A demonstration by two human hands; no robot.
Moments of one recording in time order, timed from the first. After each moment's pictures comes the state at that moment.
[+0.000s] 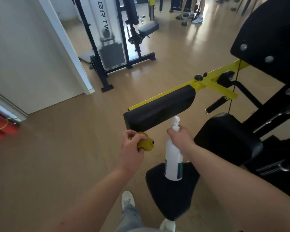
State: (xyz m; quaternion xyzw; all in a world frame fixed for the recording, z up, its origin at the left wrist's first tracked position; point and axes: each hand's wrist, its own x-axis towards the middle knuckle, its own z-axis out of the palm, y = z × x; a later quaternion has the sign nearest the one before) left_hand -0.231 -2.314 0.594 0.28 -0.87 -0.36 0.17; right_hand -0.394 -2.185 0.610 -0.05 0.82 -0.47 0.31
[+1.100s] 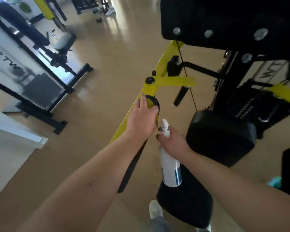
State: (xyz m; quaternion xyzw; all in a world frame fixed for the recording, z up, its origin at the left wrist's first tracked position) left_hand -0.520 -2.340 0.635 -0.09 -1.00 0.00 -0.03; right_hand -0.464 -2.205 0.591 0.10 0.81 -0.53 0.20
